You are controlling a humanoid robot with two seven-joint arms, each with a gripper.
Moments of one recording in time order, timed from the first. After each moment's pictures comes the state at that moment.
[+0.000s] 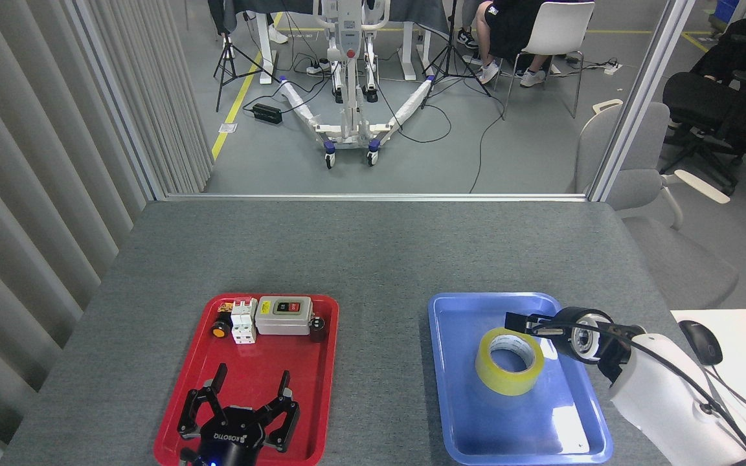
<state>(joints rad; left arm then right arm) 0.11 -0.01 -0.12 -1.64 -1.56 0.02 0.11 -0.59 -0.45 0.58 -1.17 0.61 0.30 0.69</state>
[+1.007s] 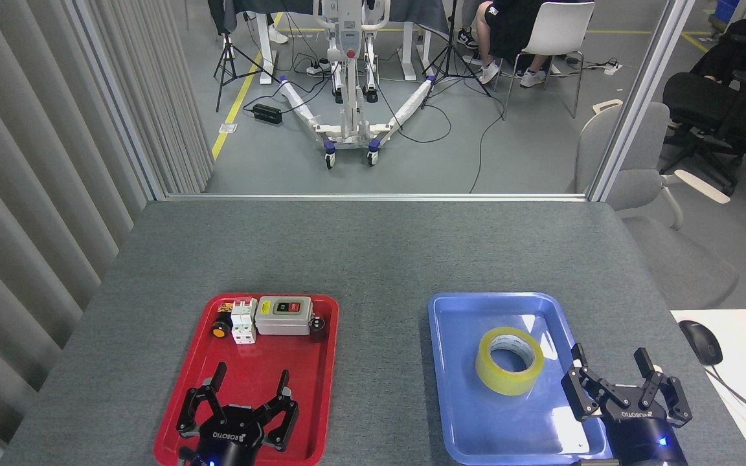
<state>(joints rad) 0.11 -0.01 -0.12 -1.64 -1.56 0.02 0.12 0.11 -0.13 -0.13 -1.64 1.27 -0.07 -0.02</state>
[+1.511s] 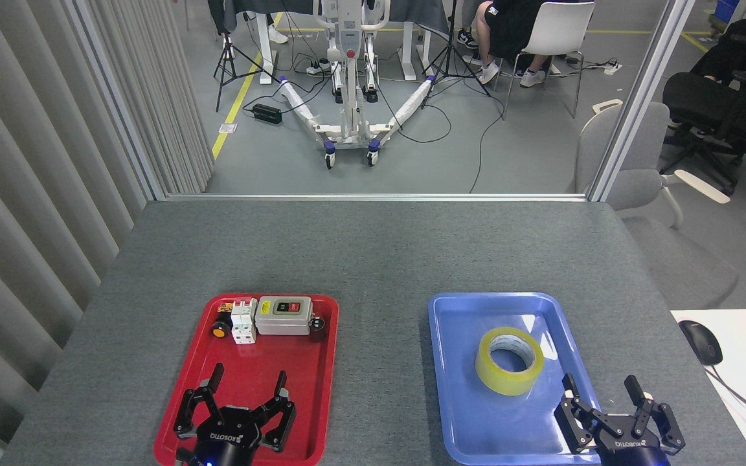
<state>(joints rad) 0.11 0.00 -0.12 -1.63 -1.56 0.01 0.12 0.18 -0.13 -0.12 -1.64 1.29 -0.13 -0.02</state>
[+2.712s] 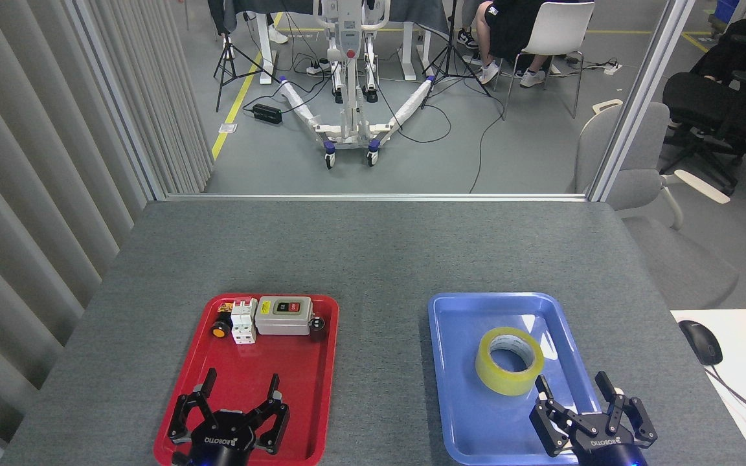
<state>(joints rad) 0.11 0.00 -0.10 -1.60 -1.56 0.03 0.14 0.17 -0.15 -0.03 -1.64 1.28 -0.12 -0.02</state>
